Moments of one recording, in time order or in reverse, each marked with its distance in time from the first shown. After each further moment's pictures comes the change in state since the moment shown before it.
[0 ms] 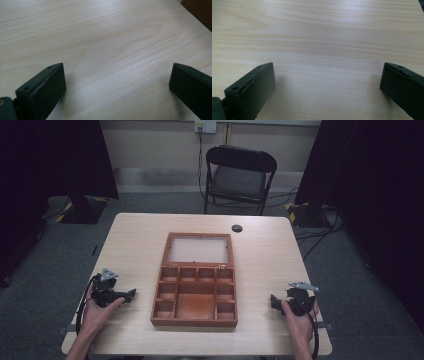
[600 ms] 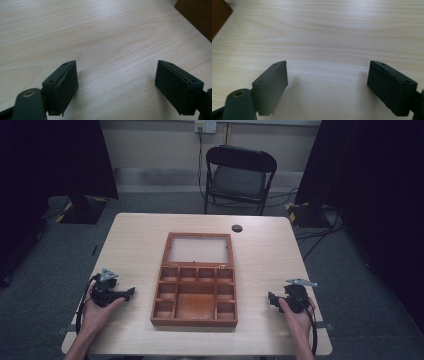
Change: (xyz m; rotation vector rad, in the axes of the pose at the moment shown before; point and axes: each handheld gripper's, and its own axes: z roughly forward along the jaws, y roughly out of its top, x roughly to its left) left arm -0.003 0.003 -0.004 -0.004 -0.008 0.002; right arm 0.008 0.014 -0.003 0.023 0.087 0.017
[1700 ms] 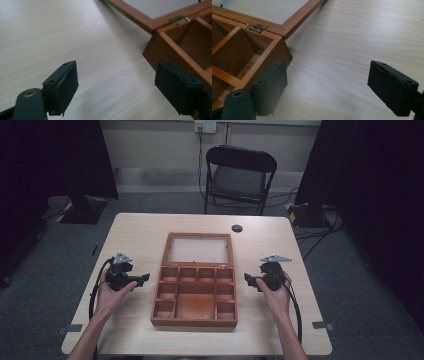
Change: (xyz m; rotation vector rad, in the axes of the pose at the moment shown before) left arm -0.020 0.063 0.010 -0.080 -0.078 0.048; right arm 0.058 0.073 0.022 -0.052 0.155 -0.157
